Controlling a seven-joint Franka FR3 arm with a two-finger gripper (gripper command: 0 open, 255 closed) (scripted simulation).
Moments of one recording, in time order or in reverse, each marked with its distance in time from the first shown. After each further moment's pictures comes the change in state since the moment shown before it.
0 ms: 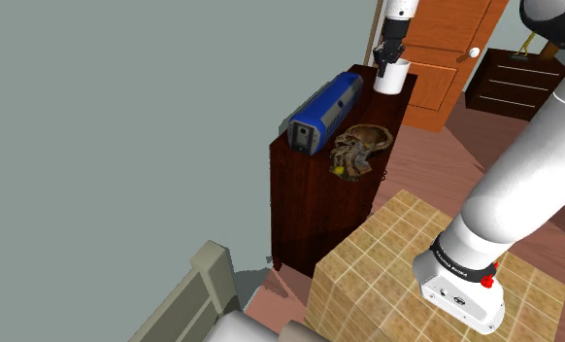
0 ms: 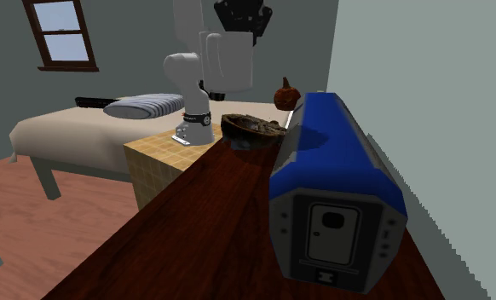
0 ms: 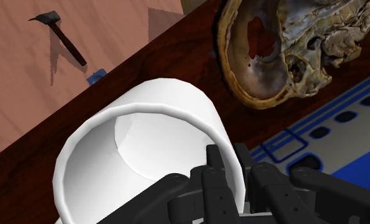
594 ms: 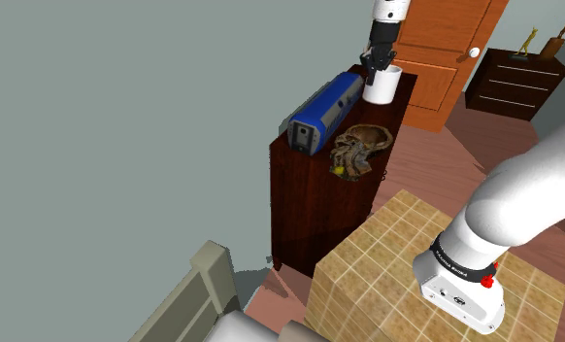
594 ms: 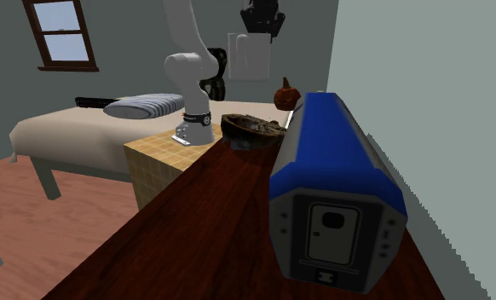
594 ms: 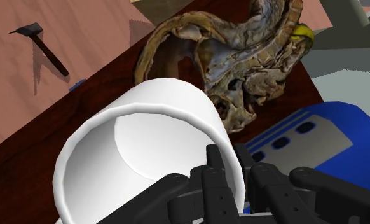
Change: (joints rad) arm 0.083 -0.250 0.132 -0.246 -0.064 0.007 0.236
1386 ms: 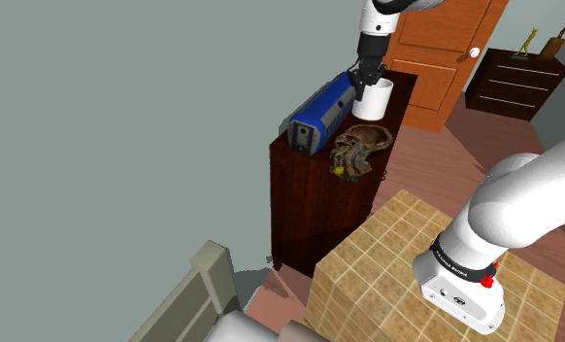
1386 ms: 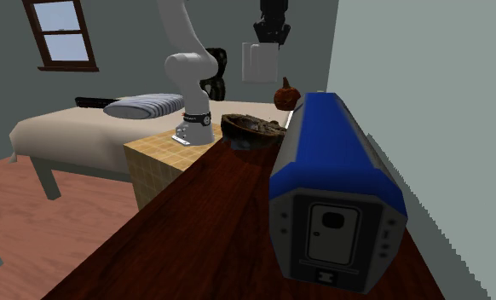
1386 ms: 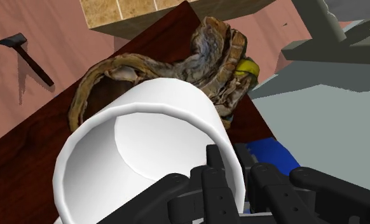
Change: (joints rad) arm 0.053 -0.156 0.126 -0.189 0.011 0.030 0.184
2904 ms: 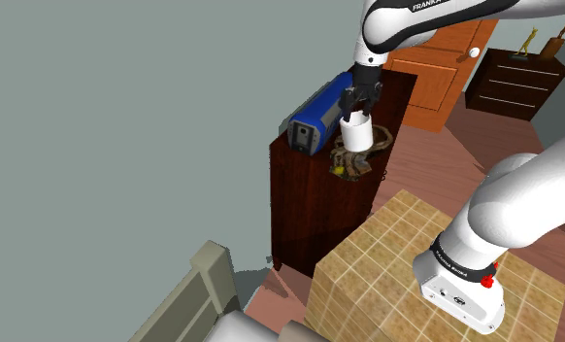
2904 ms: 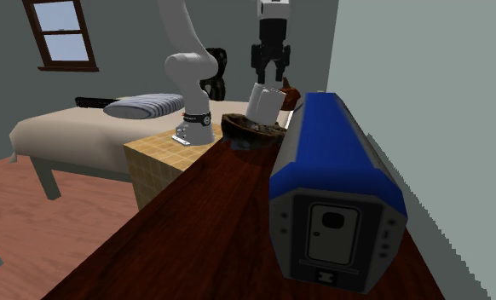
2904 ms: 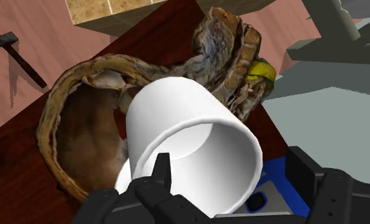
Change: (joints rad) arm -0.003 0.024 -0.009 -0.162 -0.003 0.186 -0.002
